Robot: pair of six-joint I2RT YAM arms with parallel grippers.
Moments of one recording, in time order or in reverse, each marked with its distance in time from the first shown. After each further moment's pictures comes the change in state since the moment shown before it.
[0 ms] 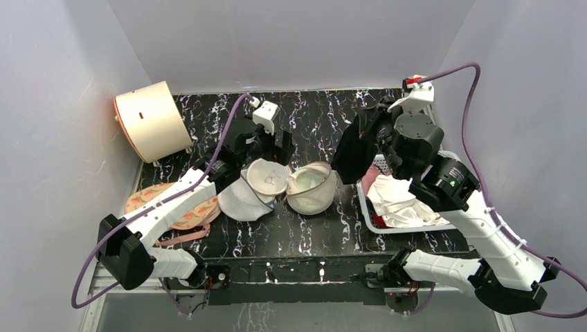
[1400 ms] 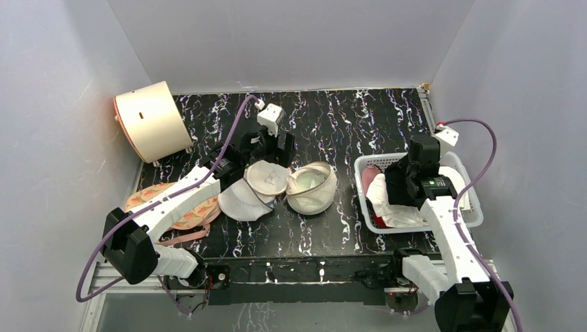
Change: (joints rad) left arm 0.000 0.050 0.000 -0.012 0.010 0.004; right arm -0.743 -0.092 -0.679 0.114 -0.159 0.061
